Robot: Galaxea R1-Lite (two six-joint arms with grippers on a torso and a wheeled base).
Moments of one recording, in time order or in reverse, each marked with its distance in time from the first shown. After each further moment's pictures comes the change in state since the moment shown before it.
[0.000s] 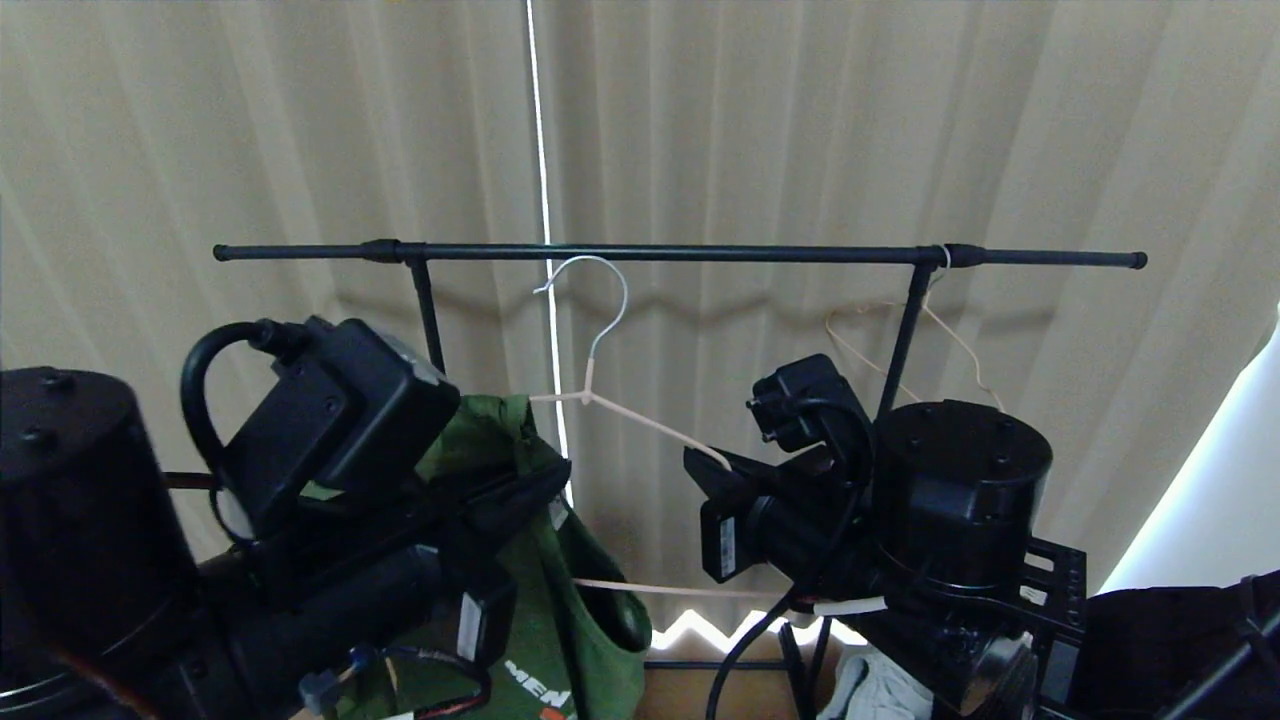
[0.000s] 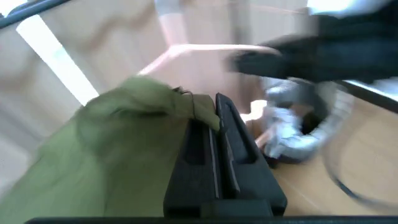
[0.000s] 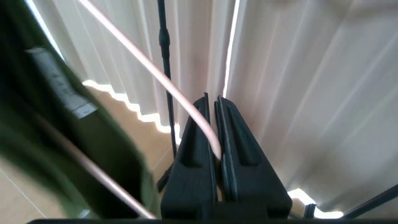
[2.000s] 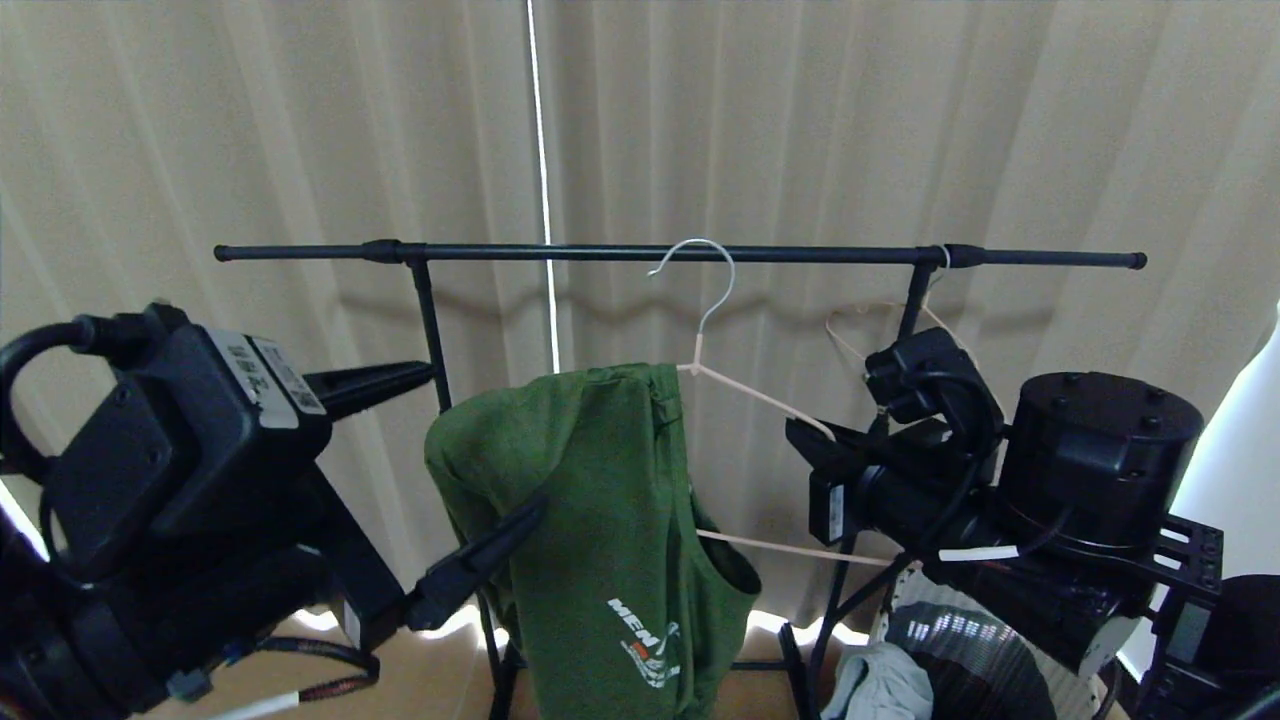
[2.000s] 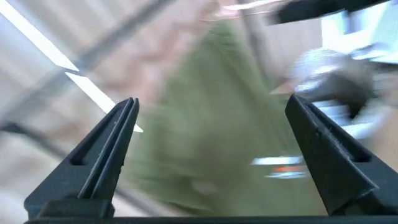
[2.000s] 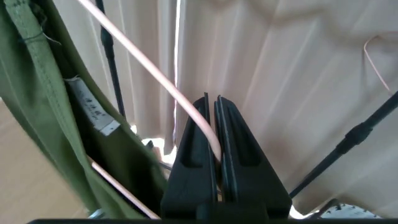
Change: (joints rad) left arm 0.157 -0.107 0.049 -0.033 -0.108 0.330; right arm -0.163 -0.136 0.122 -0.001 0.026 -0.111
